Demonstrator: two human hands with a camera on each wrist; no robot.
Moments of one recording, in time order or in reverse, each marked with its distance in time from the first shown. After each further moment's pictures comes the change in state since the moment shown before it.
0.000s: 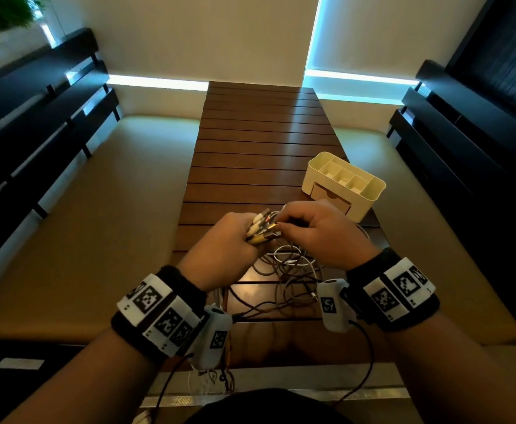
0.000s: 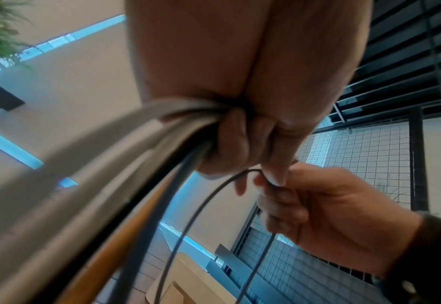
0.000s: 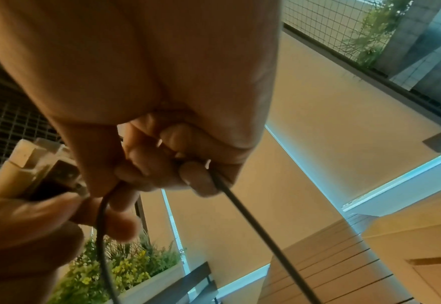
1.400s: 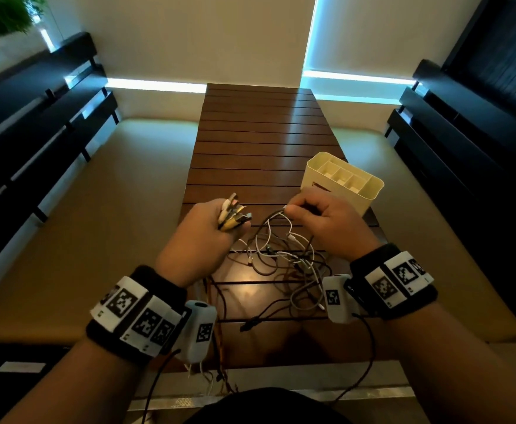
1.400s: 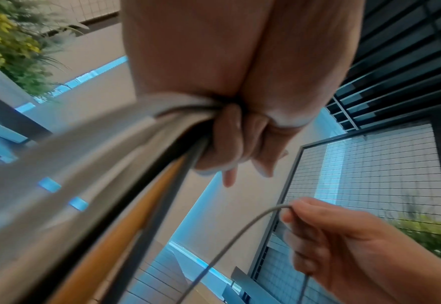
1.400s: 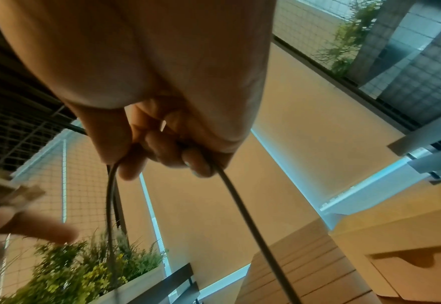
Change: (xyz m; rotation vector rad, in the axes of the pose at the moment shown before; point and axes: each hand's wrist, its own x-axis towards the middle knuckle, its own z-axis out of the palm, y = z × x) left_hand -0.009 -0.001 -0.022 0.067 0.197 -0.069; right_hand 0.001 0.017 -0.003 0.040 0.221 0.041
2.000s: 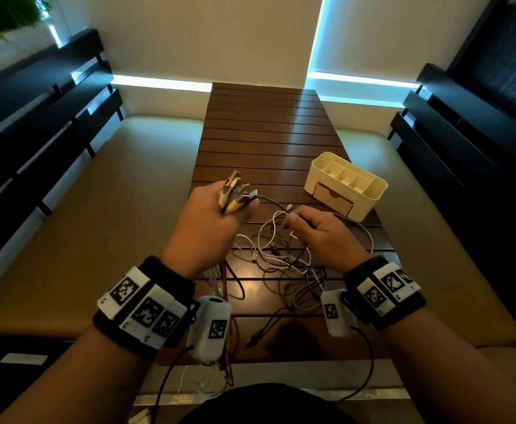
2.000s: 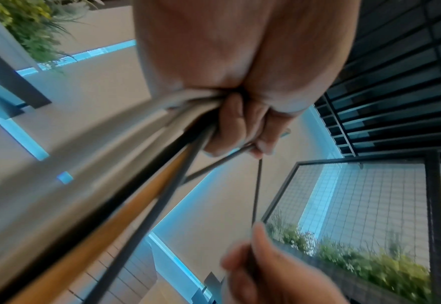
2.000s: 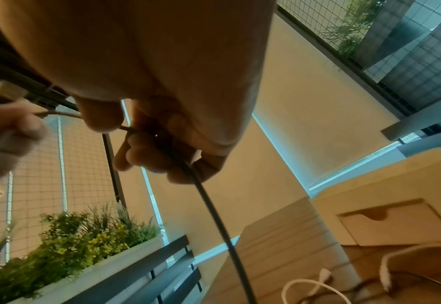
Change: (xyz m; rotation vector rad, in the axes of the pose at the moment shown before) left_hand -0.004 0.007 -0.006 -0.155 0.167 0.080; right_hand -0.014 0.007 0.024 0.051 -0.127 0.133
